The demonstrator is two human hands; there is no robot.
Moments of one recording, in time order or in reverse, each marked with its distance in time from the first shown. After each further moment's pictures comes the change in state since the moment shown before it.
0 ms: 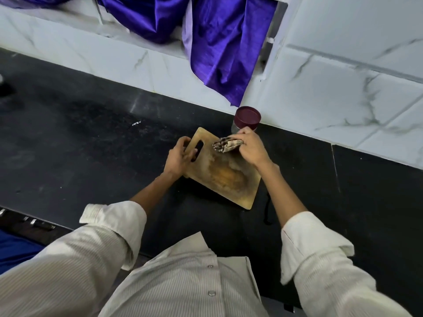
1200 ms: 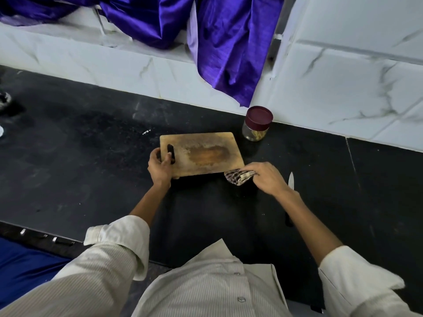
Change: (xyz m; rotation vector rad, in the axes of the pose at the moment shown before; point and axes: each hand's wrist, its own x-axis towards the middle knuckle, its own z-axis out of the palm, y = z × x) left_hand 0.019 -0.060 -0.053 -0.218 0.509 -0.236; right_hand -0.049 0.005 0.035 -0.097 -0.169 0.041
